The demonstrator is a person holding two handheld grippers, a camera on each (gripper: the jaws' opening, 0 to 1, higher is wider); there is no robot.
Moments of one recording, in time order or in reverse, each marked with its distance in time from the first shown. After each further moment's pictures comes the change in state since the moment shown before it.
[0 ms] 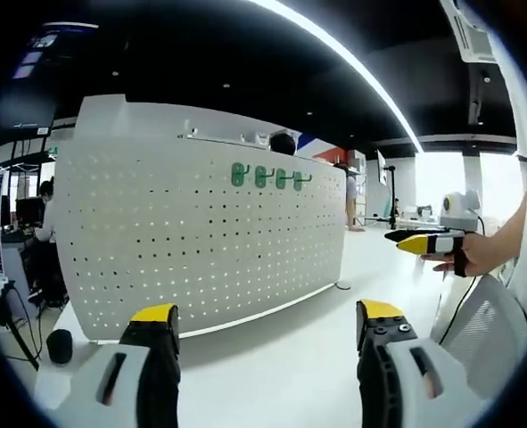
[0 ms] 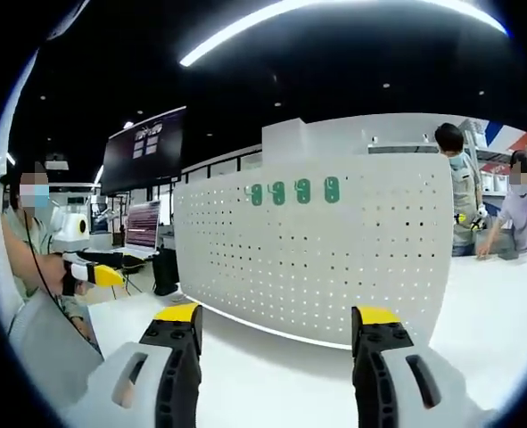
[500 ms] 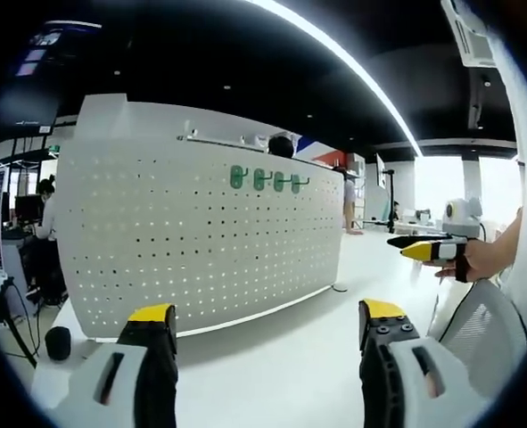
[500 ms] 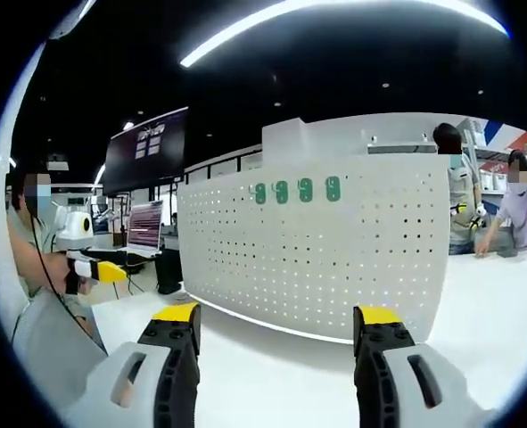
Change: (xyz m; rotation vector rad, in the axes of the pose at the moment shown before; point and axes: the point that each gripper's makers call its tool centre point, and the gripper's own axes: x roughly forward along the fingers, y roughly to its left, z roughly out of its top) left arm -0.003 -0.003 0.002 0.001 -0.012 -0.003; right arm -0.011 0.006 -0.004 0.003 -0.003 -0.004
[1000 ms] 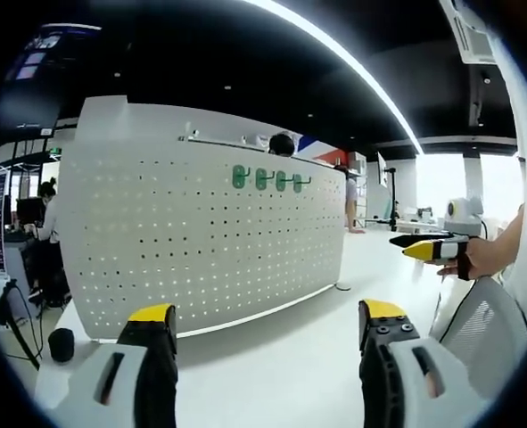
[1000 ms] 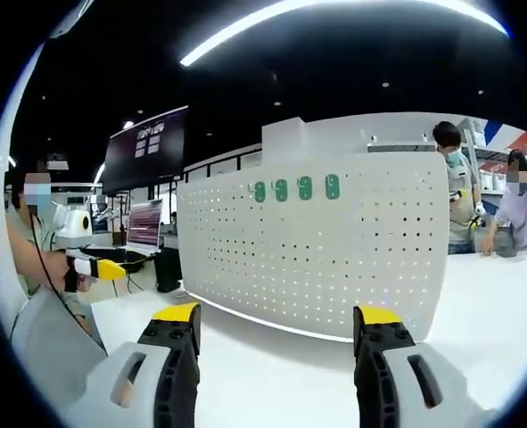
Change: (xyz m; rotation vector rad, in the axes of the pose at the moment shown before) left arm -0.001 0.002 0.000 0.014 -0.001 0.007; right arm -0.001 -0.001 -0.003 -0.009 0.010 -0.005
